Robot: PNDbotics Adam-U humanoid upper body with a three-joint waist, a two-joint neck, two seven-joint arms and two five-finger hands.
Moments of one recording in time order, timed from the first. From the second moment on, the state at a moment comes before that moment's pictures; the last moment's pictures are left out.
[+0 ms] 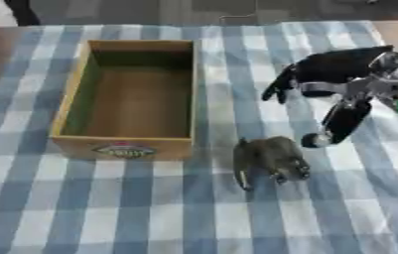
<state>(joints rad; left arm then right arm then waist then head) -0.46 0.26 0.05 -1.98 -0.18 -0.09 0.65 -0.78 -0.90 0.50 -1.82 0.65 0.06 0.83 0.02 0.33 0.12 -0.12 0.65</state>
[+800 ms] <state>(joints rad) -0.46 0.26 0.05 -1.98 -0.17 -0.09 0.65 -0.77 -0.87 0.52 -1.77 0.67 0.06 0.81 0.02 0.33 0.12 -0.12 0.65</state>
